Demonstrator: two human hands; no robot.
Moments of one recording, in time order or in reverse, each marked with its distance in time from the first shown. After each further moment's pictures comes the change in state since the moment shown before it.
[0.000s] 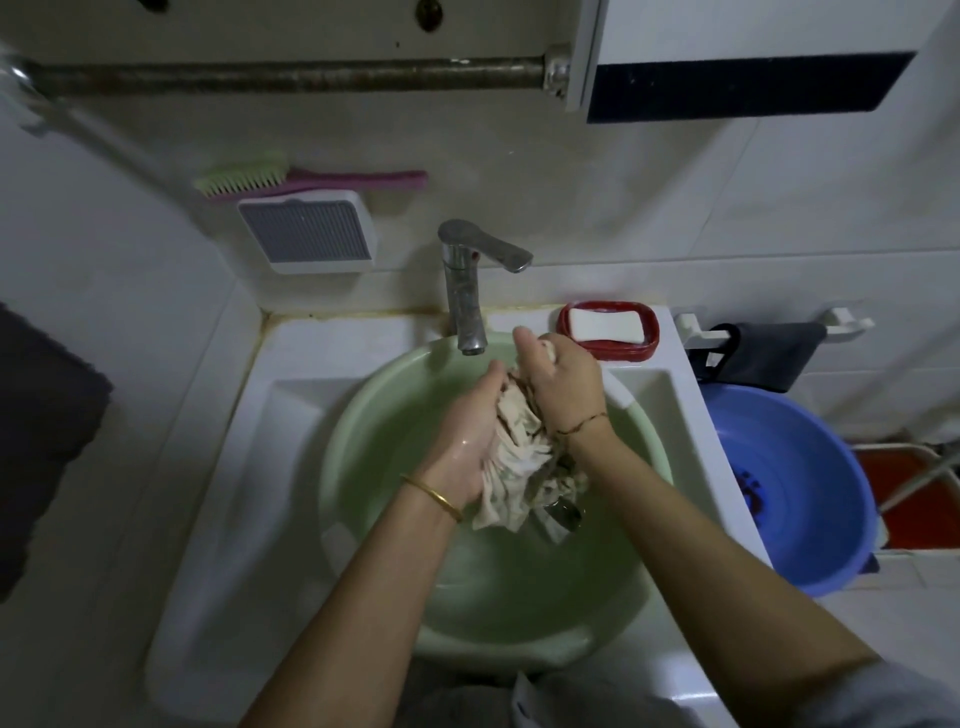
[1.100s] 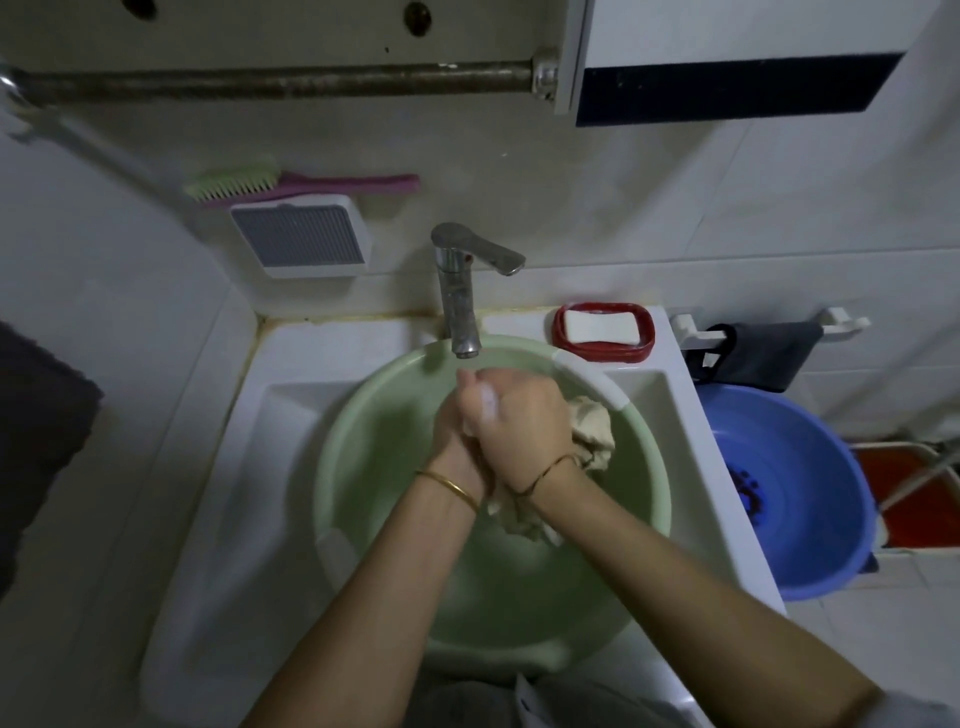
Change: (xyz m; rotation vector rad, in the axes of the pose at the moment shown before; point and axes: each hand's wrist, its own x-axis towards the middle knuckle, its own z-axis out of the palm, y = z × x) left_hand 0.001 -0.002 0.020 -0.354 0.134 0.135; right_hand -0.037 -0.022 0.018 -0.259 0.089 -0.414
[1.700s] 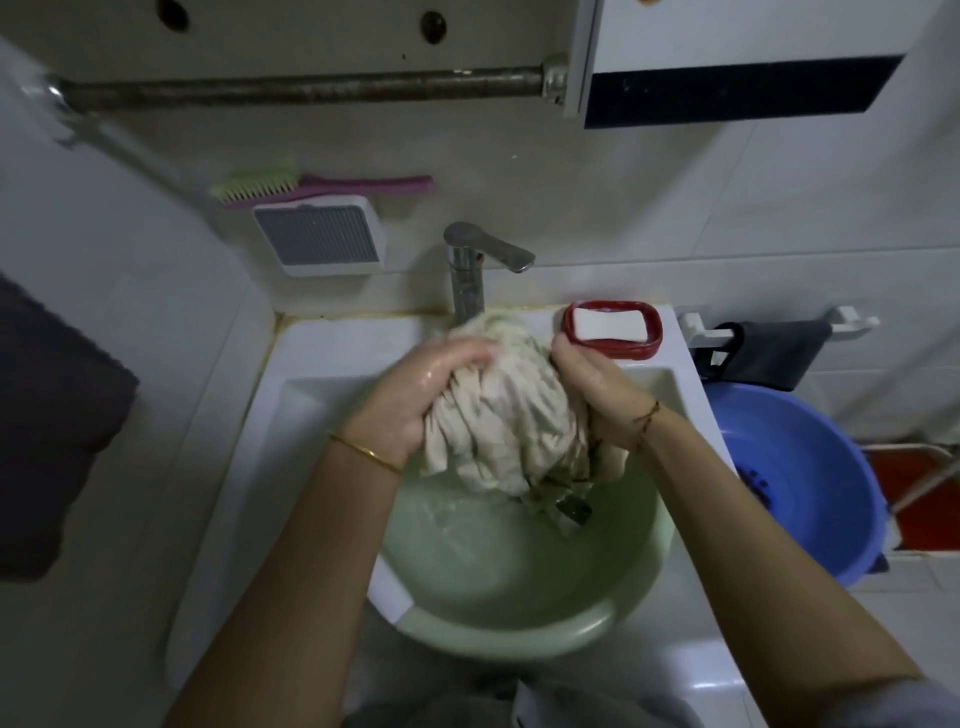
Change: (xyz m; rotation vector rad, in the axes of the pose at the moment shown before) left_hand -0.024 0.075 -0.010 0.501 -0.346 -0.076; right_hand 0.020 0.065 -0.044 0.724 -0.584 0.416
